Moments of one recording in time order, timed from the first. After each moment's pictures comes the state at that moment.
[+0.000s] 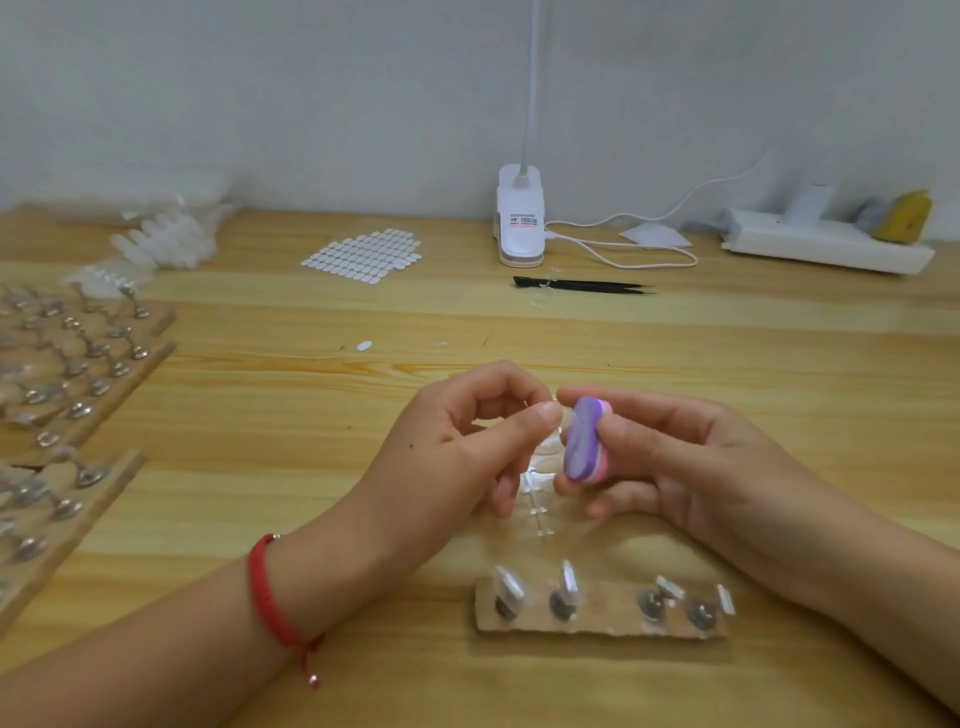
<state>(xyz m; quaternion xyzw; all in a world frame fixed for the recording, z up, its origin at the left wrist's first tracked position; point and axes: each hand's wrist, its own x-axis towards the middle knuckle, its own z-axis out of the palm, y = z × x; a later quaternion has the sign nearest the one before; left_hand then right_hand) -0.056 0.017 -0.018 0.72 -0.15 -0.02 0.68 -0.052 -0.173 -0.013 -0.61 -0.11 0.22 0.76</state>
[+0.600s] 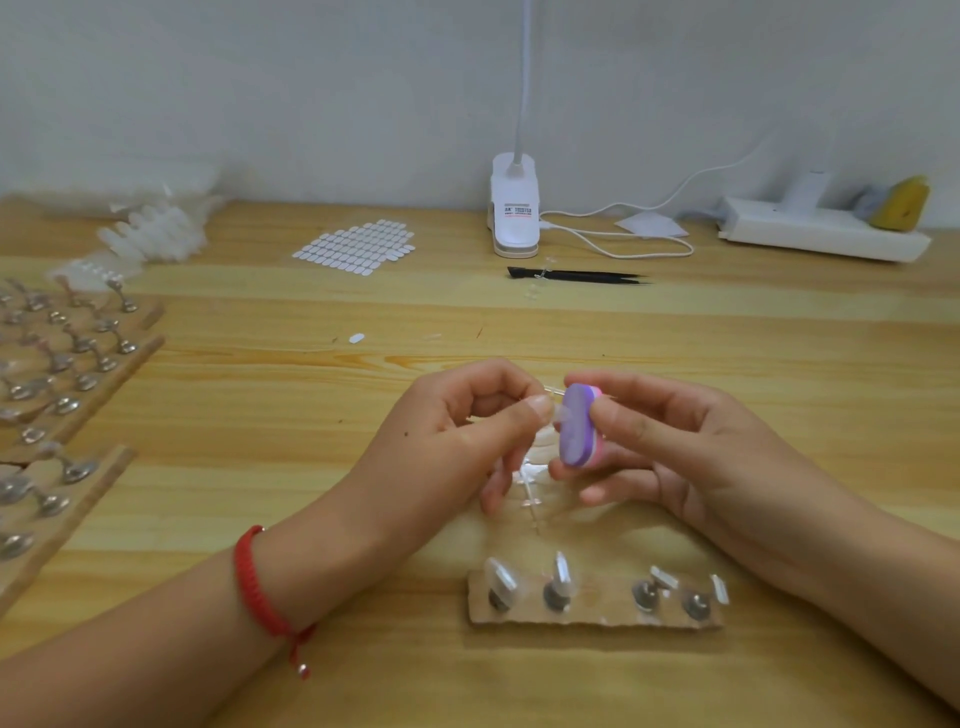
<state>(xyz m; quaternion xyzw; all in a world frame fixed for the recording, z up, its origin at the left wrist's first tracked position) -0.054 0.017 -0.018 0.72 -0.16 -0.05 0.67 -0.054 -0.169 -0.009 -0.61 -0.07 0.19 0.77</state>
